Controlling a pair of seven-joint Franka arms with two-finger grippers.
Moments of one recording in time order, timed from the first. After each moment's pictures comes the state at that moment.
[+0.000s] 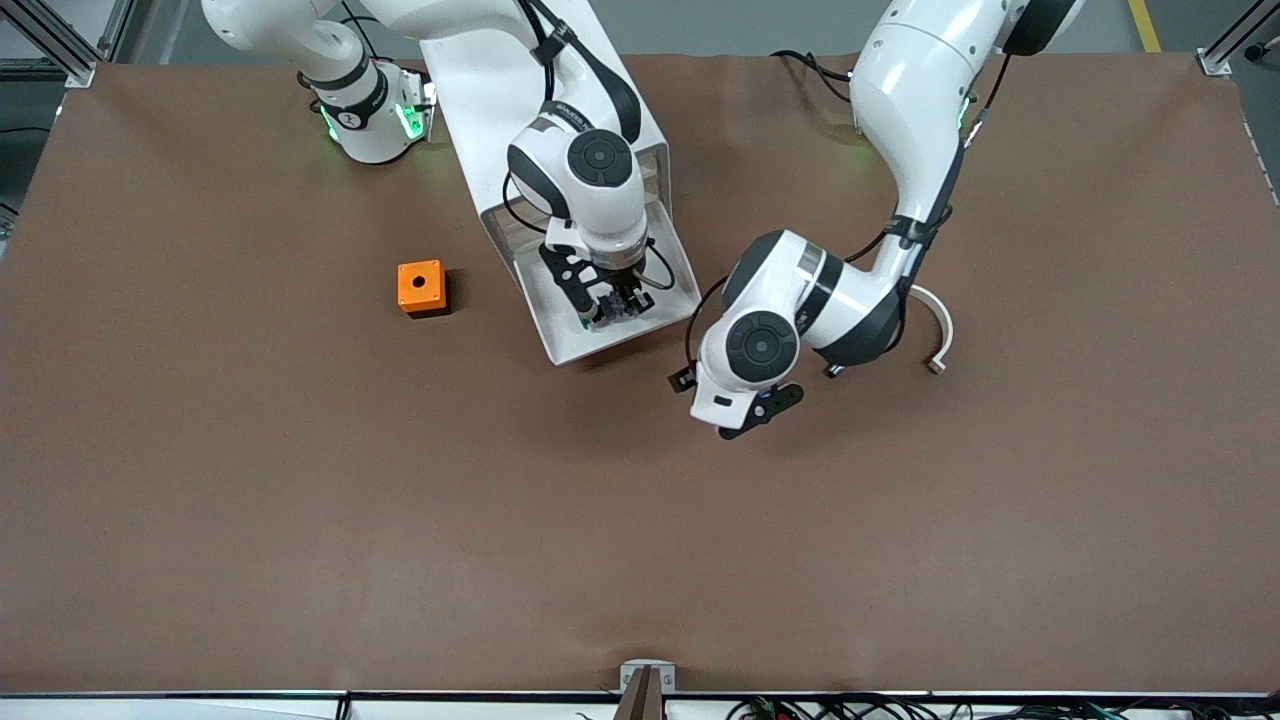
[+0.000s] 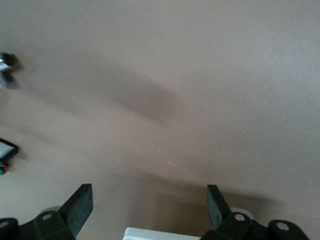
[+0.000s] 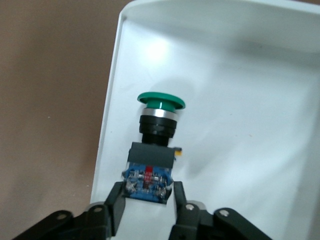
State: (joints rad) left arm -0.62 0.73 -0.01 -1.36 -0.22 1.87 -1.02; right arm 0.85 0.46 0.01 -1.81 0.02 2.29 1.85
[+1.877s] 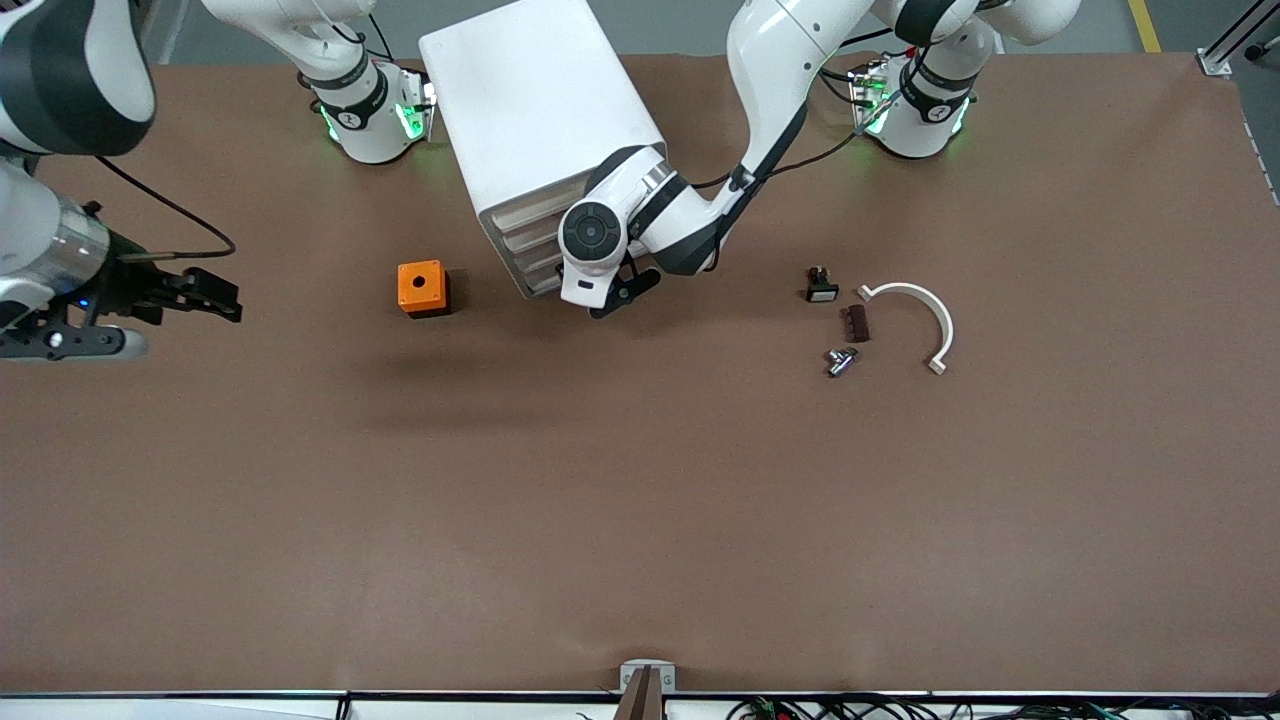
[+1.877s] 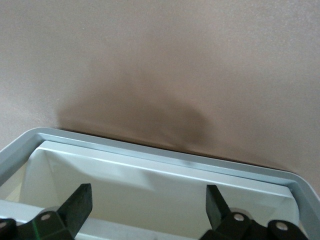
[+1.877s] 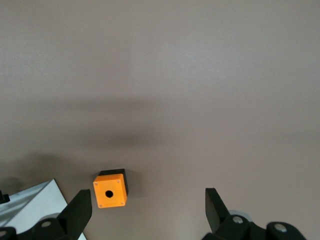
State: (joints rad) left arm -0.91 0.80 -0.09 -1.42 -0.36 2.00 -1.34; right arm 0.04 0.05 -0.03 -1.68 0.01 1.65 -0.02
